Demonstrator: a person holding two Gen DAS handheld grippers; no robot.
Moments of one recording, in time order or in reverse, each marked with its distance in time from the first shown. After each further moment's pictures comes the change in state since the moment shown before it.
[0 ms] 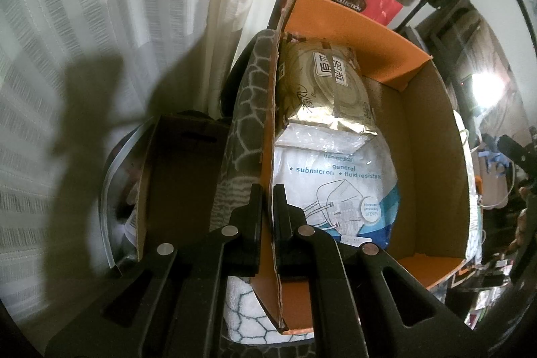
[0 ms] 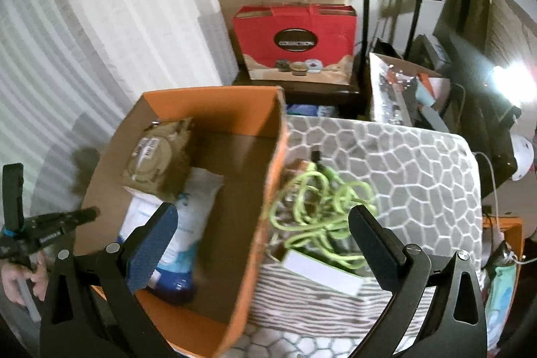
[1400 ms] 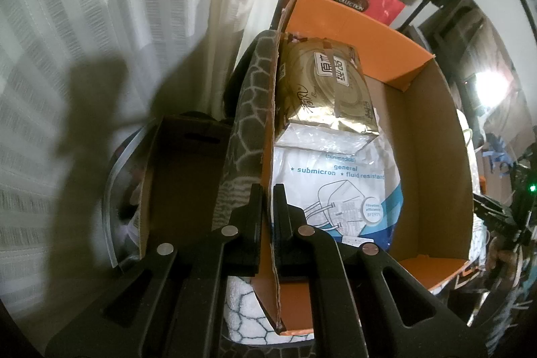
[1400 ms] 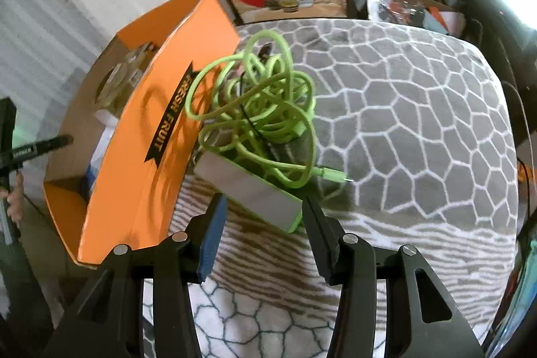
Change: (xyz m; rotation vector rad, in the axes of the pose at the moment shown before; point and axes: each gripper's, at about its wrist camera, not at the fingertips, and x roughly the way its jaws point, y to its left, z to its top) left arm 0.002 -0.003 0.004 0.003 -0.001 0.021; right arm 0.049 -0.091 -0.084 -0.012 0.161 0.176
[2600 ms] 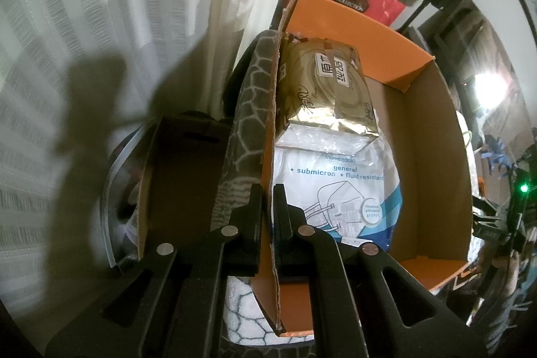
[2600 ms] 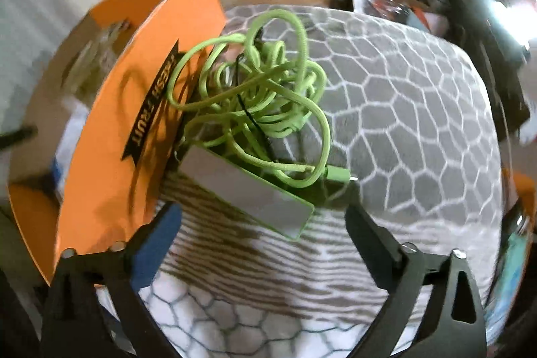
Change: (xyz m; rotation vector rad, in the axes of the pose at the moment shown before) left arm 0.001 0.001 -0.001 -0.009 0.000 -0.005; right arm 0.016 0.013 0.000 0.064 0.022 -0.162
